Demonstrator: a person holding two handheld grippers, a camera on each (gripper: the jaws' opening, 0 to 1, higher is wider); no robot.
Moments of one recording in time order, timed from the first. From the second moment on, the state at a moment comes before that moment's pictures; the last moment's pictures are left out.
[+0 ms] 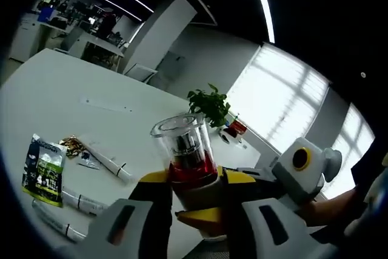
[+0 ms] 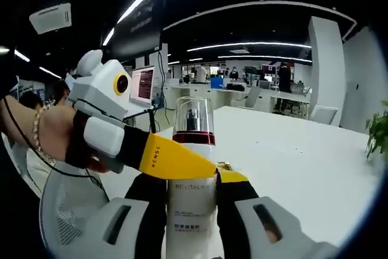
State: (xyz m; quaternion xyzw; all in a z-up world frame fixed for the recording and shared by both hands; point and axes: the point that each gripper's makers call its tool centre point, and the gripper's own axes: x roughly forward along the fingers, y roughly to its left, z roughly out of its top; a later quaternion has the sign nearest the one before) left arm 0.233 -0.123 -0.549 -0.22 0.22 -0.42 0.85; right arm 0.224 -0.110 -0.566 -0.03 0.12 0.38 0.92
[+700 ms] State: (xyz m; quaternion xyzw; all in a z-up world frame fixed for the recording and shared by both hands) left arm 0.209 -0.159 -0.520 -0.08 0.20 -0.59 0.78; right arm 0.200 -0.139 -0.560 0.08 0.13 0.52 0.84
